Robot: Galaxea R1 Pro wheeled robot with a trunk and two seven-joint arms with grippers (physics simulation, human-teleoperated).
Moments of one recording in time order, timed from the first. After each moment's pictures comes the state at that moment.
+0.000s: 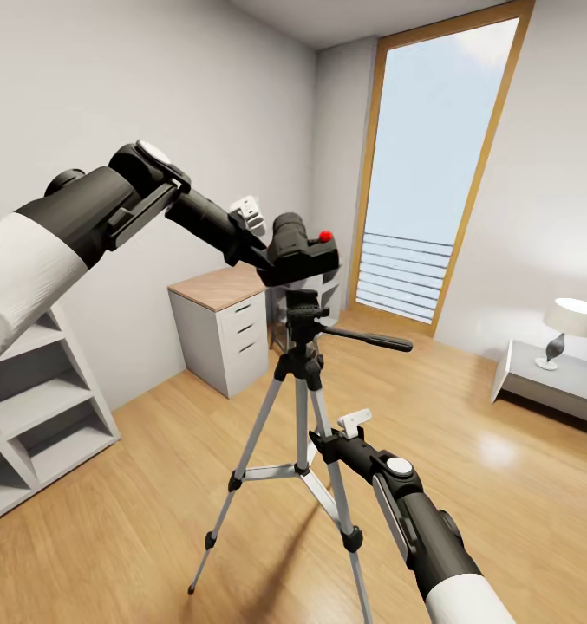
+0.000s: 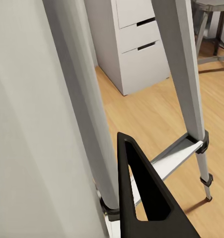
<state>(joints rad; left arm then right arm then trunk) -1.82 0.20 -1.01 -0.75 0.35 0.66 -1.20 -0.51 0.12 0.06 -1.03 0.10 0.24 0.39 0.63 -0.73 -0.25</state>
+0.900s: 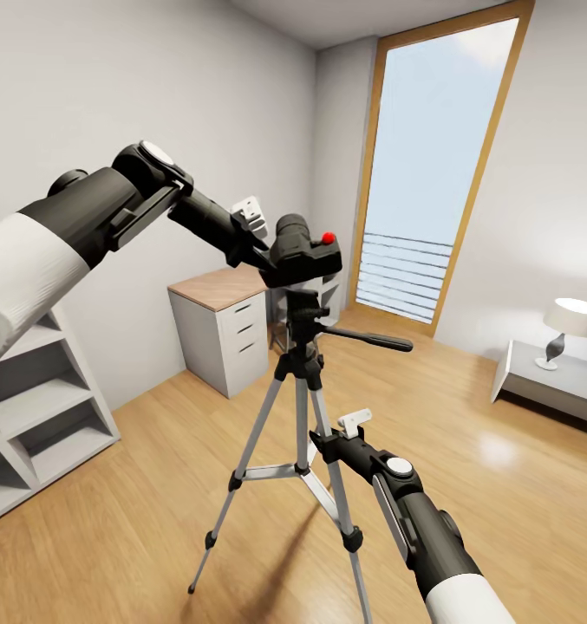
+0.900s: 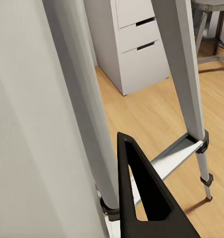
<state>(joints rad) -1.82 0.20 -1.02 -0.75 0.35 0.65 -1.21 -0.51 0.12 0.06 -1.03 0.10 0.25 0.39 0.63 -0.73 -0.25</state>
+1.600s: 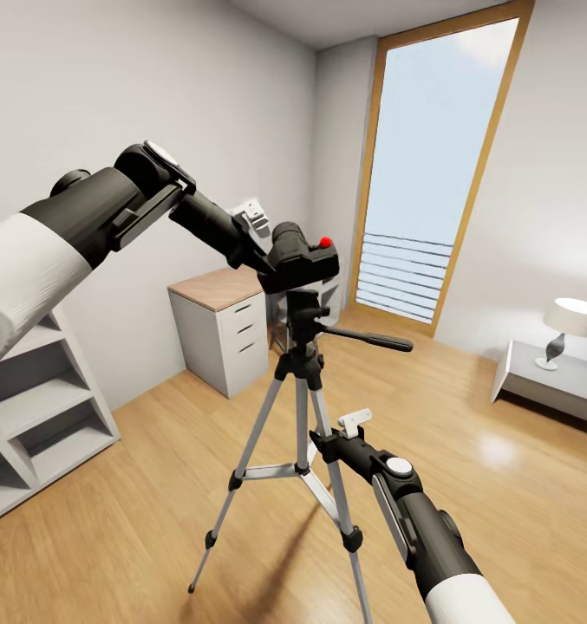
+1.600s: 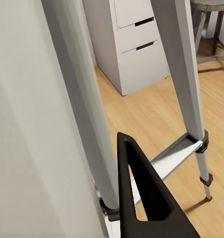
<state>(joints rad) -1.82 0.19 -1.02 -0.75 0.35 0.77 -1.21 -0.51 0.12 0.06 -1.03 0.09 0.25 0.38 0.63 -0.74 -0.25</state>
